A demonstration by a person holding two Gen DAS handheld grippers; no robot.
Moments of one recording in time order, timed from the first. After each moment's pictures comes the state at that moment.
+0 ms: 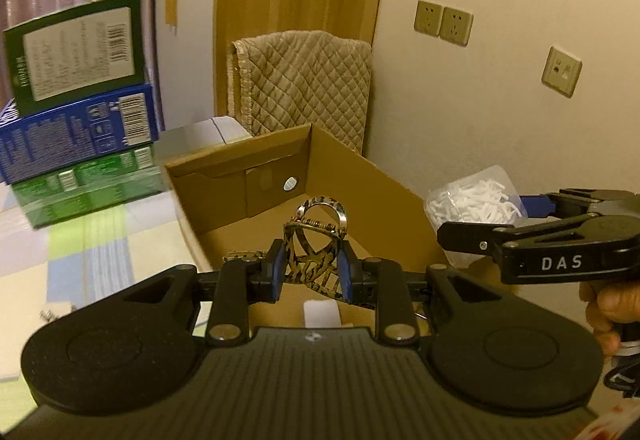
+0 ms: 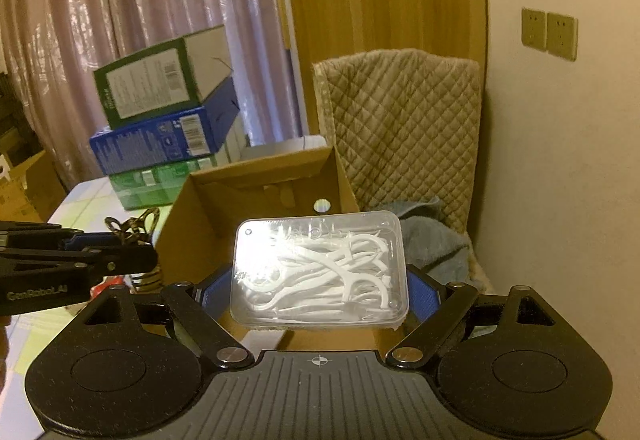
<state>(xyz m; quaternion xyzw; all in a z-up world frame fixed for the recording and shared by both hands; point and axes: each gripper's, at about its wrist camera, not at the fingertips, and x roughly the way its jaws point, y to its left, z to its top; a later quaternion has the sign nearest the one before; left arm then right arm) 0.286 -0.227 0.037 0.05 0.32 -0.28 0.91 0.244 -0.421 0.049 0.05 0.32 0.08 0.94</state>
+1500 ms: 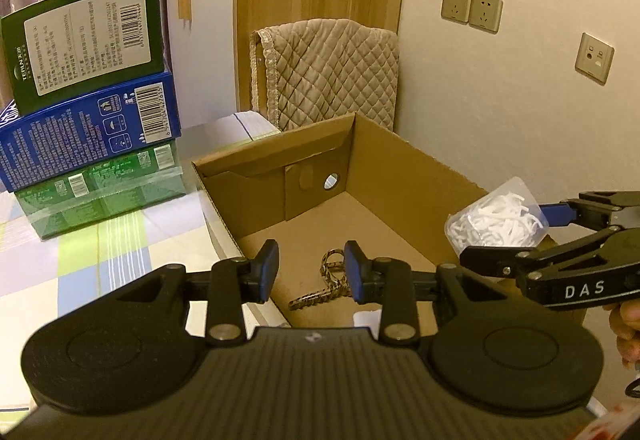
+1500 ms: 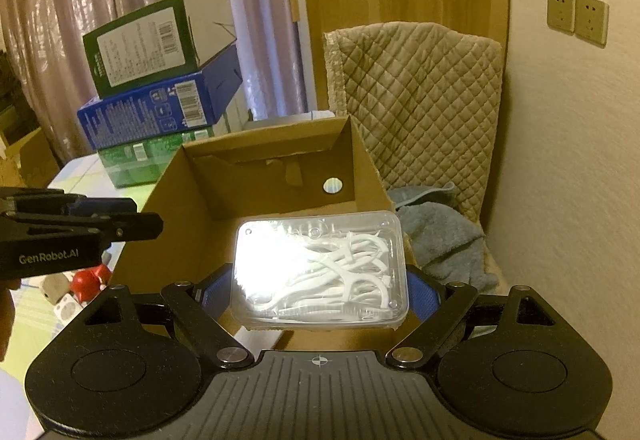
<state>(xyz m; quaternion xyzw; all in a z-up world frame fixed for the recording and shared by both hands) 0.326 -0.212 0.009 0.06 0.31 -0.26 0.91 0.277 -0.399 0.014 0.02 0.34 0.10 0.93</state>
